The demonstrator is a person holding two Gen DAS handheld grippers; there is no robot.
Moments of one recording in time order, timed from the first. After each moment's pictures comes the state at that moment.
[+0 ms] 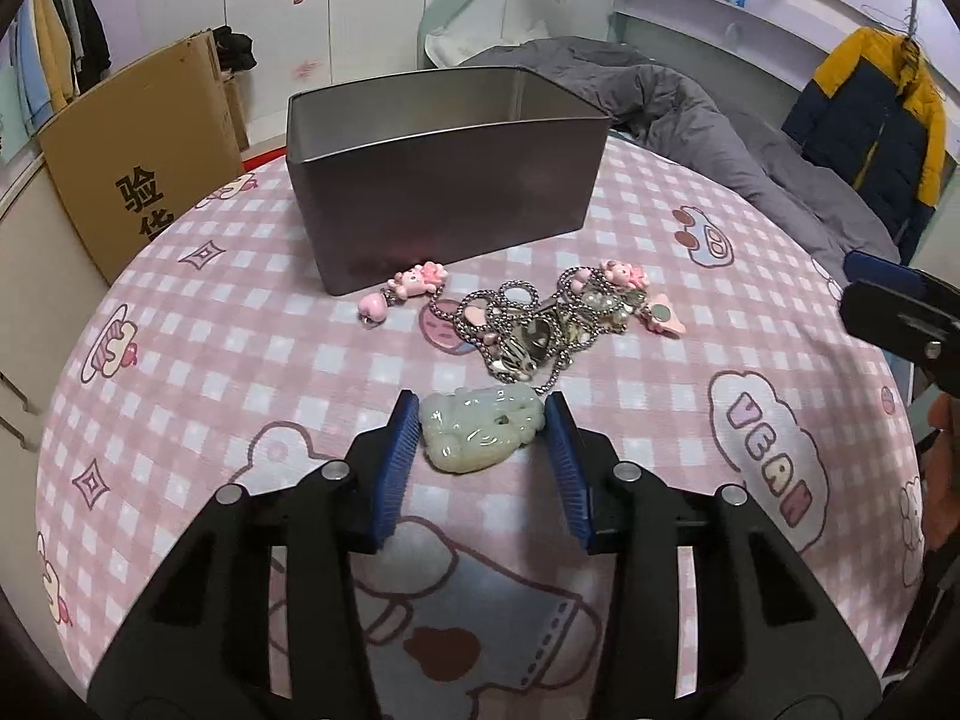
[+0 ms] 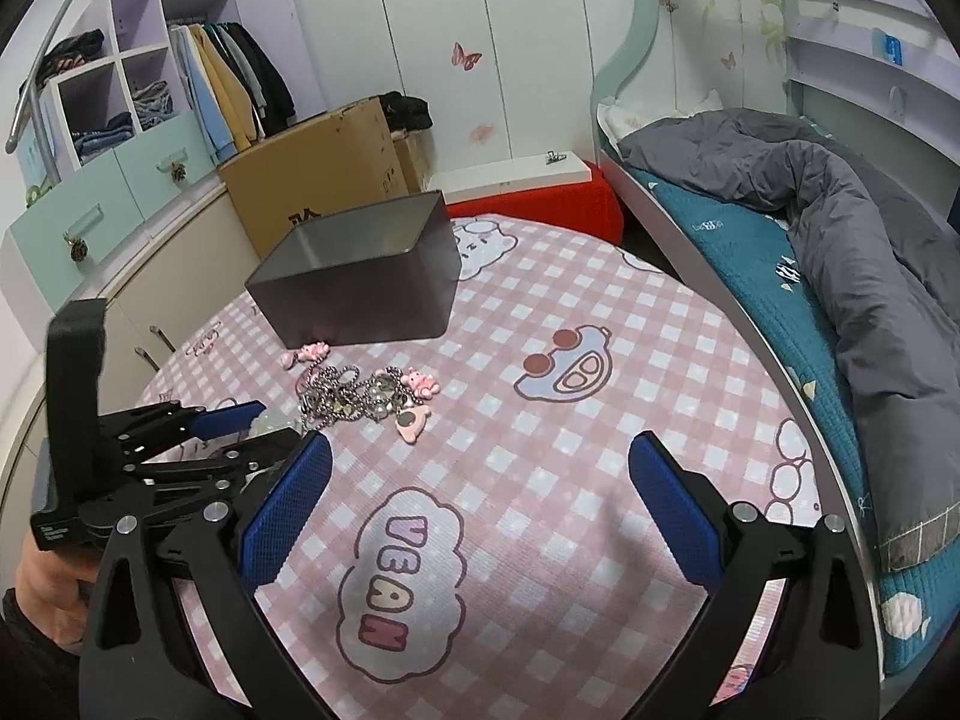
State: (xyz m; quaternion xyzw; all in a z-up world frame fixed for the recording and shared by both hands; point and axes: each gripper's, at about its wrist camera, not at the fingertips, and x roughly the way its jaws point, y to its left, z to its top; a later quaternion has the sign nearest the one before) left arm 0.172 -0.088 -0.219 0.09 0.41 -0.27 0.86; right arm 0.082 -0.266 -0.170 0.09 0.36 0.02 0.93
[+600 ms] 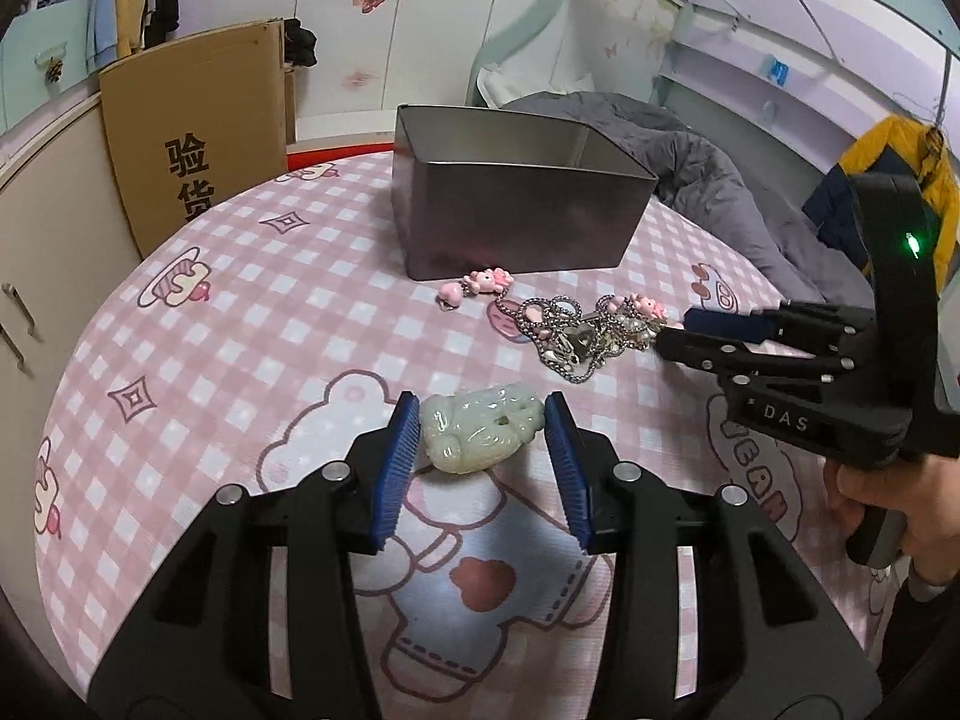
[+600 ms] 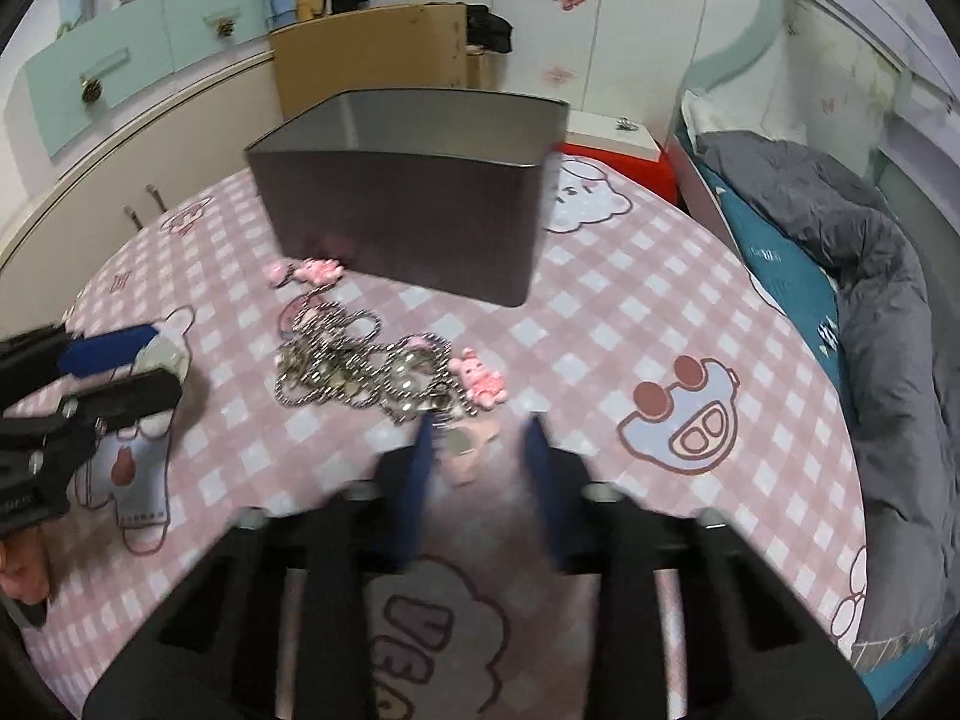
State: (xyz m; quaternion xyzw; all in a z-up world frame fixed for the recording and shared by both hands) left arm 0.152 -0.040 -0.209 0.01 0.39 -0.24 0.89; right arm 0.148 -0.215 -0.211 -0.05 0.43 0.08 0.90
